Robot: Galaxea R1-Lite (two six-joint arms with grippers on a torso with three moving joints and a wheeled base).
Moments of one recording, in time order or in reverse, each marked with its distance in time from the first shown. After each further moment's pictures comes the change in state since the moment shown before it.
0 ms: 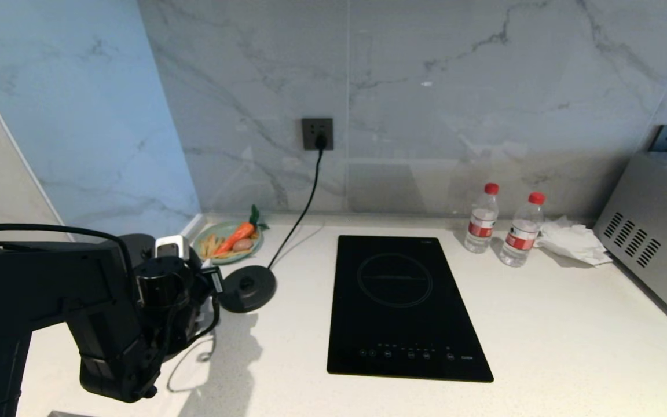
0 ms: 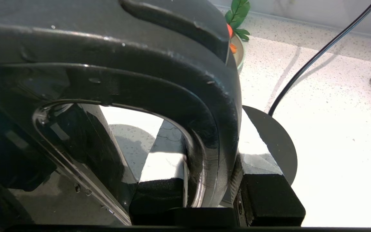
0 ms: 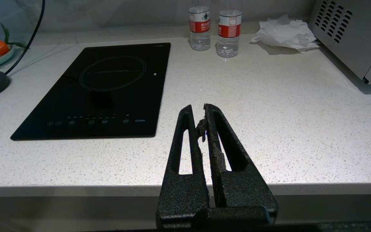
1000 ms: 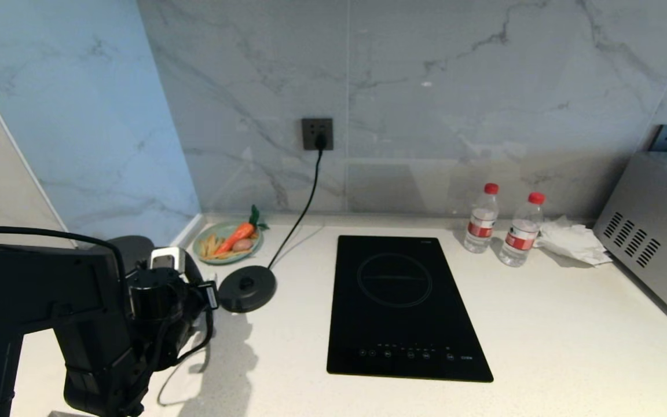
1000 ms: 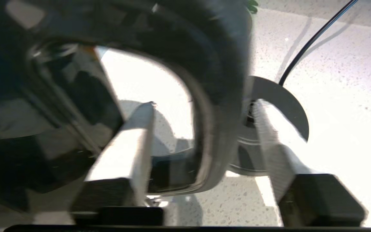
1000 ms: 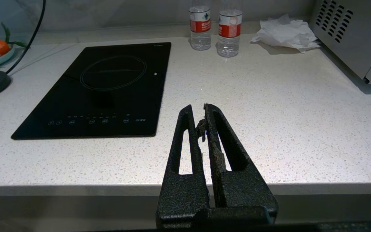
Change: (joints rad) left arm 0.005 -0.020 0.098 0.001 0.000 0.003; right arm 0.000 0.000 0.001 0.000 0.000 0.000
